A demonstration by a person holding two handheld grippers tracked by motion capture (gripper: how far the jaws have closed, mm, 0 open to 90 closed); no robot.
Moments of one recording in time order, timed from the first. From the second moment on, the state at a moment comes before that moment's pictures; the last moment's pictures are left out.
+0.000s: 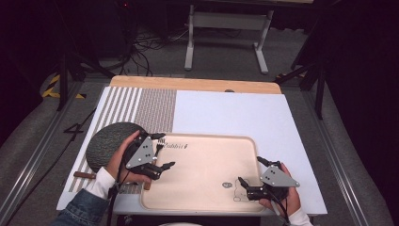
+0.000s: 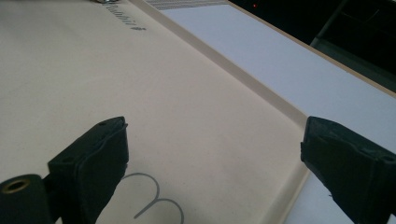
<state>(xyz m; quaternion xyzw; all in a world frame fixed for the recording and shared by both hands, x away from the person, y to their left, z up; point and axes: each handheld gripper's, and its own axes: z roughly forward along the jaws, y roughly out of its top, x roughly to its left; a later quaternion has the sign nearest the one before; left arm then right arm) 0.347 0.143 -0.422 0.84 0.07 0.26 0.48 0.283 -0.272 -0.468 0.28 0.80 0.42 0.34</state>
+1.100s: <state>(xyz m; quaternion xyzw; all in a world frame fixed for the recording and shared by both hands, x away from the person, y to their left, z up) 0.317 0.228 -0.451 0.81 0.16 0.29 0.48 0.284 -0.274 -0.471 0.28 0.80 0.42 0.33</state>
